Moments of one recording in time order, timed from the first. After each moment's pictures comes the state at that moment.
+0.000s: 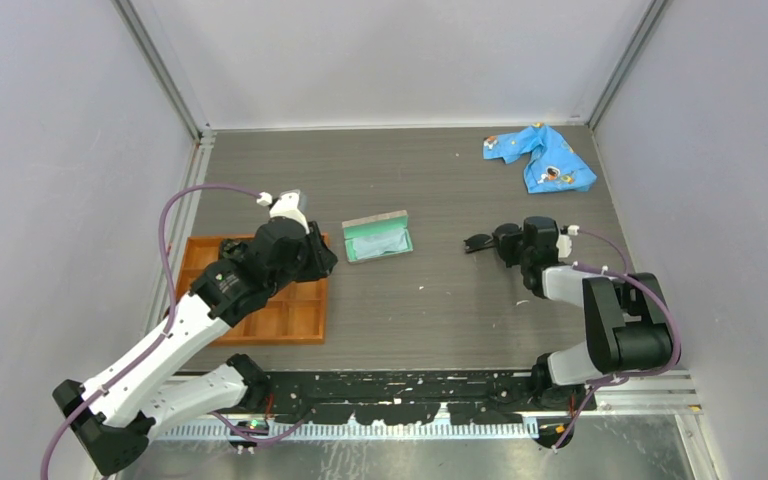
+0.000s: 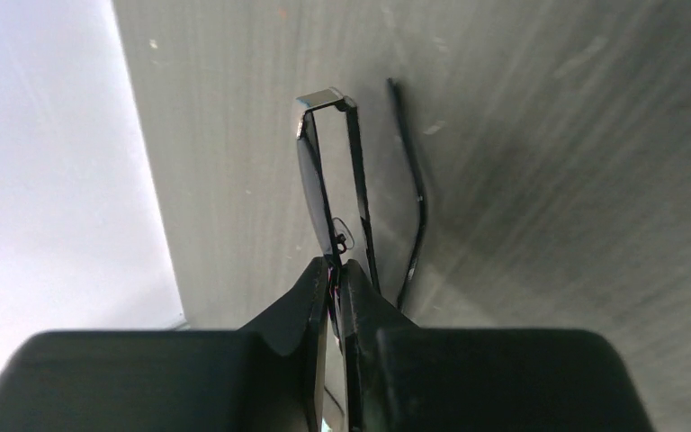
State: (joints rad) left arm -0.74 0.90 0.97 -0.70 -0.26 -0.70; right arm 0.08 1.46 0.47 0.38 0.09 1.43
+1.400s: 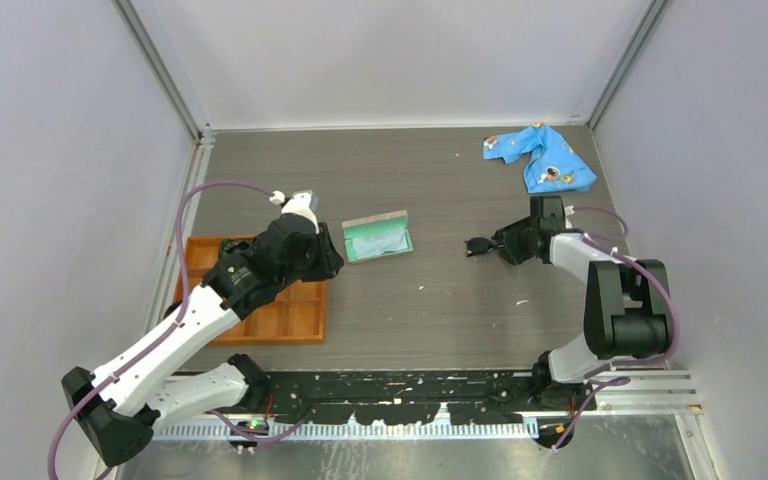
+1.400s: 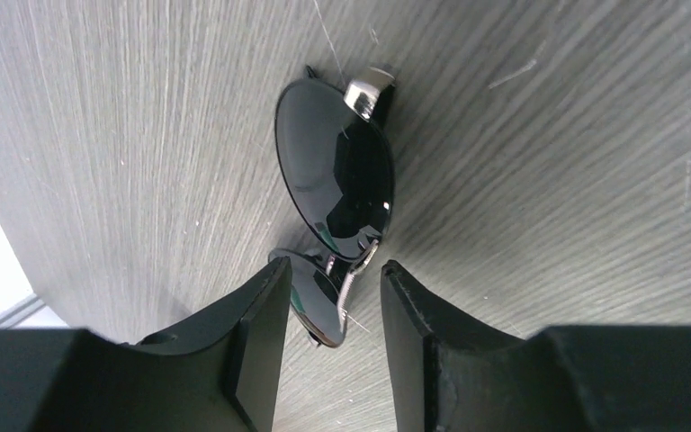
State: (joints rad) left arm -0.74 0.96 0.97 -0.68 -0.21 -0.68; right arm 0.00 1.51 0.71 -0.16 -0.07 1.16
